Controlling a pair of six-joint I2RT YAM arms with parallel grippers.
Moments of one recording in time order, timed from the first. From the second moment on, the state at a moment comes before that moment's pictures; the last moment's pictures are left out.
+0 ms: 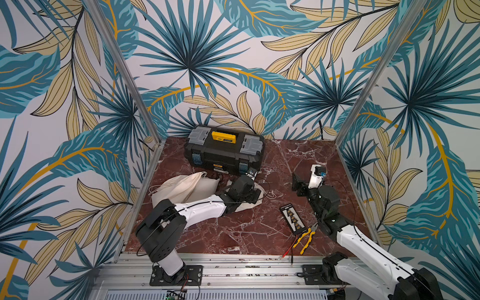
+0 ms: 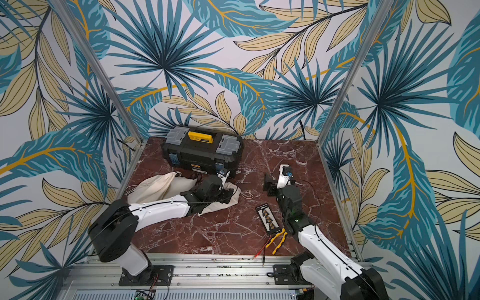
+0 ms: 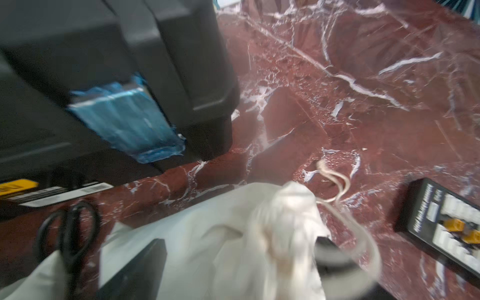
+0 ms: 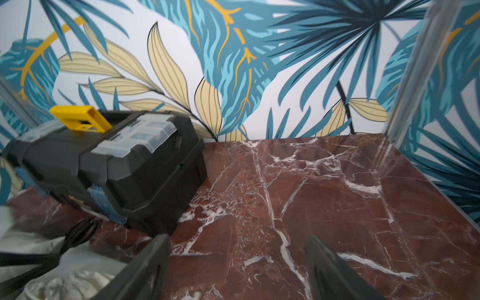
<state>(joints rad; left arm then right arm) -0.77 1.55 0.92 0.03 -0.24 -0.15 0.49 0.93 0.44 0.39 0.31 0.18</state>
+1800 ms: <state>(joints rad) -0.06 1.56 0.37 0.98 -0.13 0.08 0.04 1.53 0.21 1.30 0.15 0.00</state>
